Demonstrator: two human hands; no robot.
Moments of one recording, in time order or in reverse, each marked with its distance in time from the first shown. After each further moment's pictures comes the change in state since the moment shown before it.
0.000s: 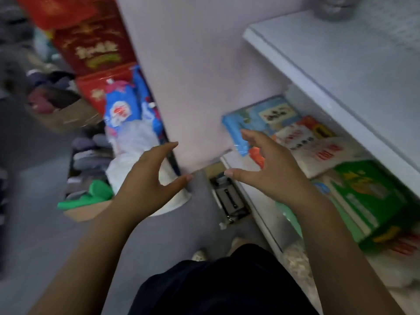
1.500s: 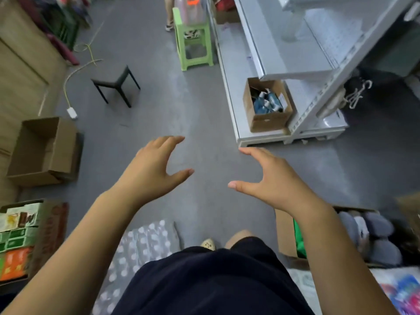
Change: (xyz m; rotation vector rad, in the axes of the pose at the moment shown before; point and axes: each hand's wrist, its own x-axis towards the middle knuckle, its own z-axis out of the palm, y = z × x) left_hand -0.438 -0.328 -0.290 0.188 0.802 -1.580; right_hand -0.003 -0.496 0.679 -0.307 -1.534 -1.237
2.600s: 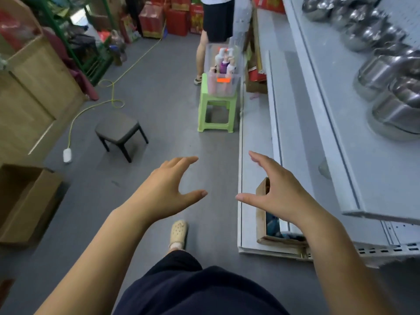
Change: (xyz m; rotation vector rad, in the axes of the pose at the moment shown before) left_hand 0.509 -0.087 -0.088 -0.157 0.057 -0.136; right_hand 0.561 0.014 -0.193 -0.070 -0.121 -0.156
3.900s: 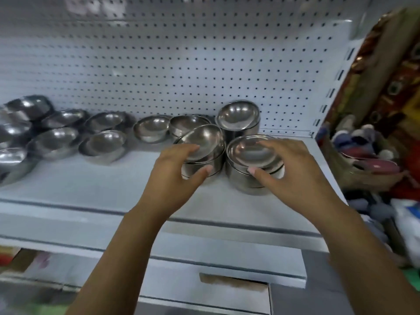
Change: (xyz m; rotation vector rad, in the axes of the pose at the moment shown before) left_hand 0.505 0.296 0.021 -0.336 -0.410 1.345; right_hand 0.107 0.035 -0.189 -0.322 1.383 1.022
